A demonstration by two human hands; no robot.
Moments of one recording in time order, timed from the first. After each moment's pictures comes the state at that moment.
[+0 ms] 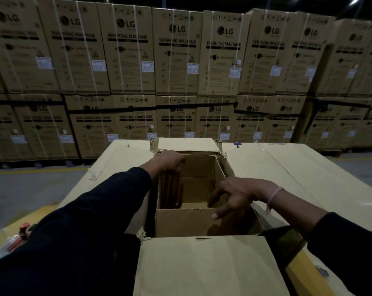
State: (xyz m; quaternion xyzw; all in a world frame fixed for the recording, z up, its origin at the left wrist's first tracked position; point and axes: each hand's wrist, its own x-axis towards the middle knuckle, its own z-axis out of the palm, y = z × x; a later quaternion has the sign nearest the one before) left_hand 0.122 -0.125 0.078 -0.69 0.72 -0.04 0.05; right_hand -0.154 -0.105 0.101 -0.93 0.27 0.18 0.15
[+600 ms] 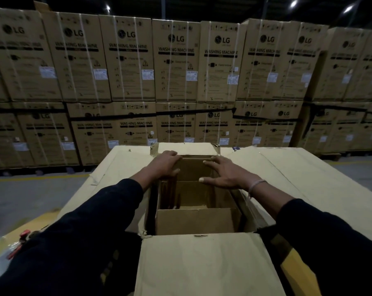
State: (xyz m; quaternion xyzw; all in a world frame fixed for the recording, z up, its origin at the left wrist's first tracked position) left_hand 0.126 -0.089 0.079 -0.70 0.71 -0.06 -0.07; right_hand -0.138 -0.135 0.099 -0.92 0.39 -0.01 0.08
